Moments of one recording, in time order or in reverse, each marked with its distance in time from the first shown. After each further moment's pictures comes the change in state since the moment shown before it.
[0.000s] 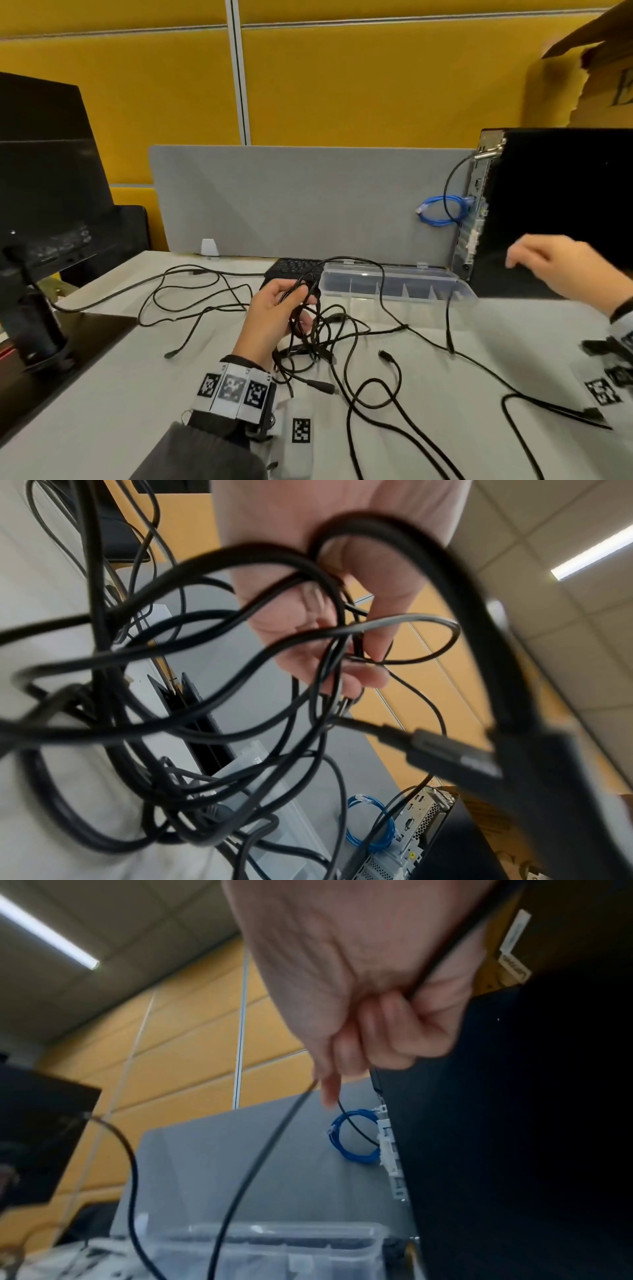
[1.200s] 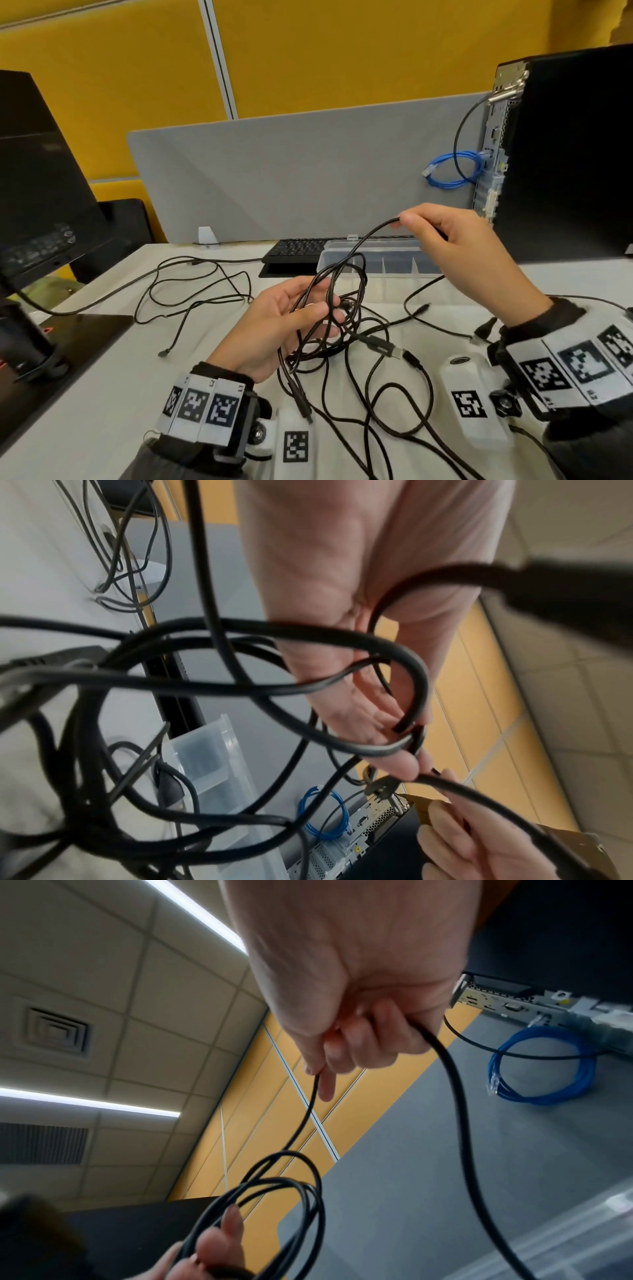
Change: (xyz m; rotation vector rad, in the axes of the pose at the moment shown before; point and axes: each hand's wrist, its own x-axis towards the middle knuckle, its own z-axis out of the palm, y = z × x) left_hand -0.015 0.007 0.011 -0.134 -0.392 -0.105; right_hand -0.021 -0.116 0.042 0.642 0.079 -0.270
